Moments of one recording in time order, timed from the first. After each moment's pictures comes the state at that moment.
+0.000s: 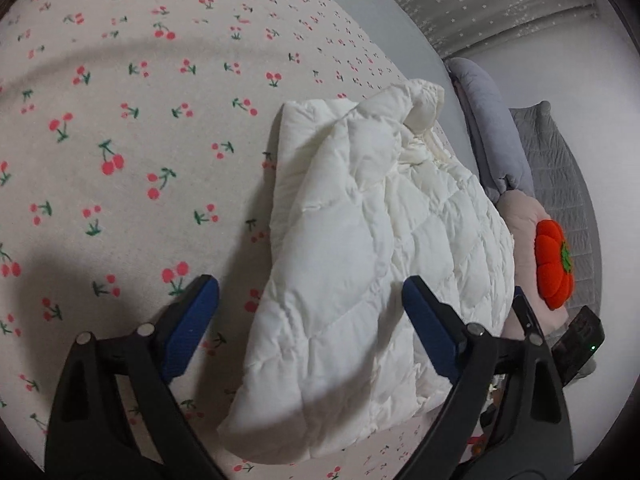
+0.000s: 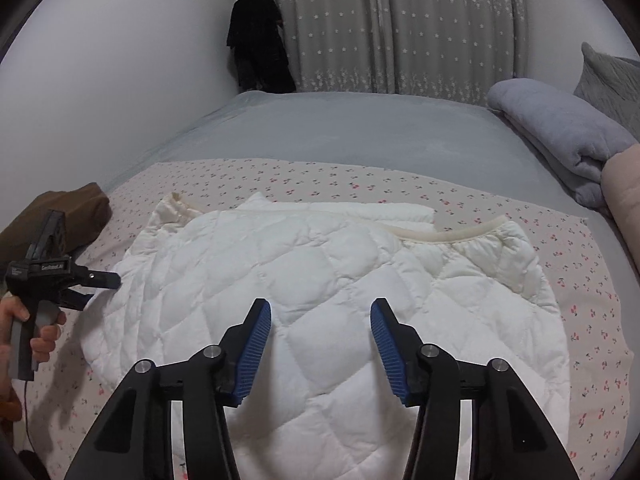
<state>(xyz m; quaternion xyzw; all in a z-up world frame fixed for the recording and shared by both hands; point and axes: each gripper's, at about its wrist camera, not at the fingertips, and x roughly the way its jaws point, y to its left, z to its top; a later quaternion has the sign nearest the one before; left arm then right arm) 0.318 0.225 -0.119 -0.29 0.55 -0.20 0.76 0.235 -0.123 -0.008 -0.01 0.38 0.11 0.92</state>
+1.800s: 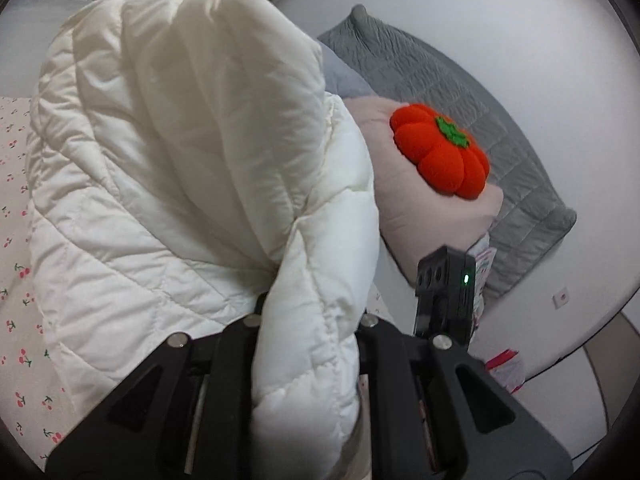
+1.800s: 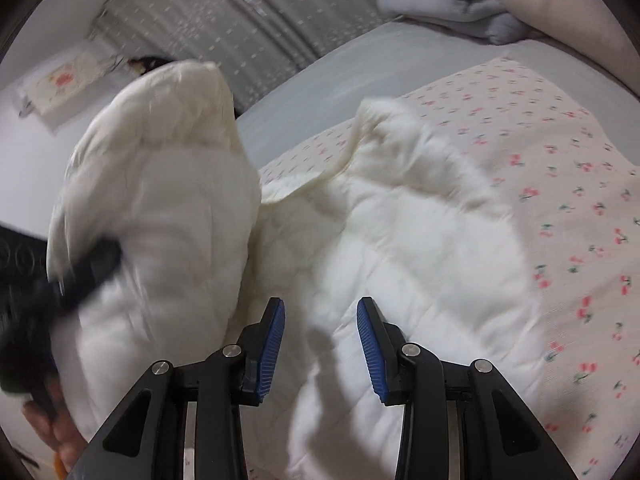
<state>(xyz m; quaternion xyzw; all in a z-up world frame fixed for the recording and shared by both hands) 0.256 -0.084 0.009 -0.12 0.42 -0.46 0.77 0.192 -0.338 -0.045 0.31 0.41 0.07 0.85</state>
